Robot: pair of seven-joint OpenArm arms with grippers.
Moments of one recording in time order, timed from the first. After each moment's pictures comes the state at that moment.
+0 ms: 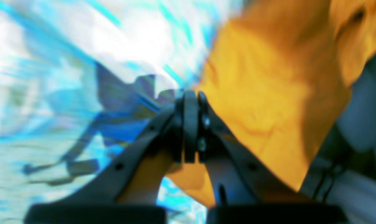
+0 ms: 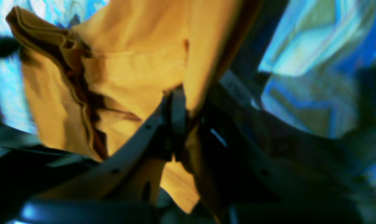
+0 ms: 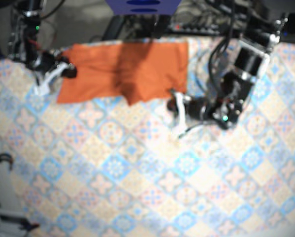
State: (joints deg) left arm -15.6 -20.2 25.5 71.6 -43.0 -32.4 59.4; right arm -18.0 18.3 18.6 81.7 49.3 26.9 -55.7
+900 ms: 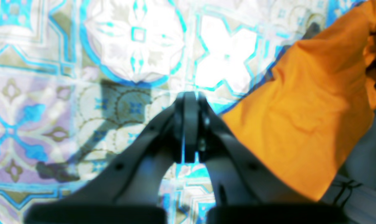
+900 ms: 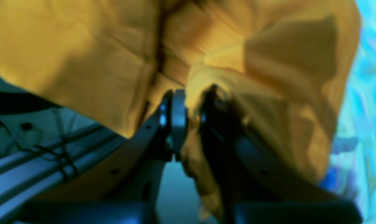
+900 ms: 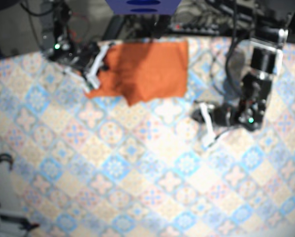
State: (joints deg) left arm -13.6 -24.6 14.5 71.8 -42.5 -32.6 59.4; right arm -23.1 10.8 -1.0 104.4 18.4 27.0 -54.0
